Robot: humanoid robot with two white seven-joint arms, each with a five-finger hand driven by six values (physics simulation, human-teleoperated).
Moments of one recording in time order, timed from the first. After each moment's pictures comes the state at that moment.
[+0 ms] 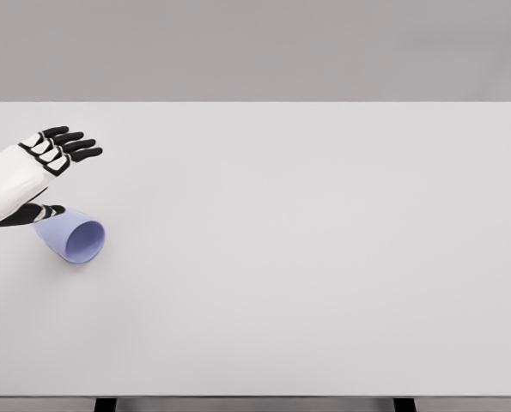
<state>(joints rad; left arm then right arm) -0.02 0.87 -0.07 -1.68 -0.58 -0.61 0.01 0.01 0.00 -0.10 0.02 -0.05 -0.08 0.10</state>
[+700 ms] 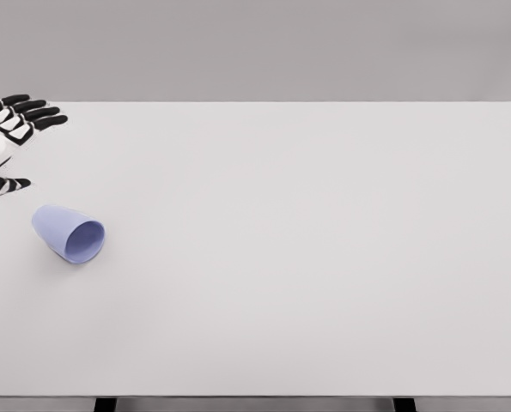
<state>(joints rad) -0.06 0.90 0.05 -1.66 -0.53 -0.61 -0.11 0.01 0.00 -0.10 0.03 -0.05 -0.07 0.10</state>
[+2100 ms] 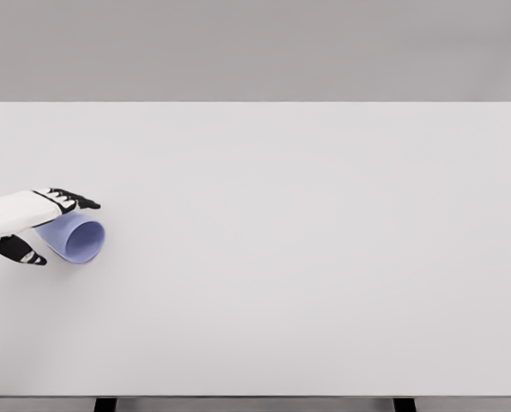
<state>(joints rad) -0.12 0.91 -0.16 -1.60 -0.35 -0.44 -0.61 0.01 0.00 -0.10 0.03 -0.05 -0.07 0.10</state>
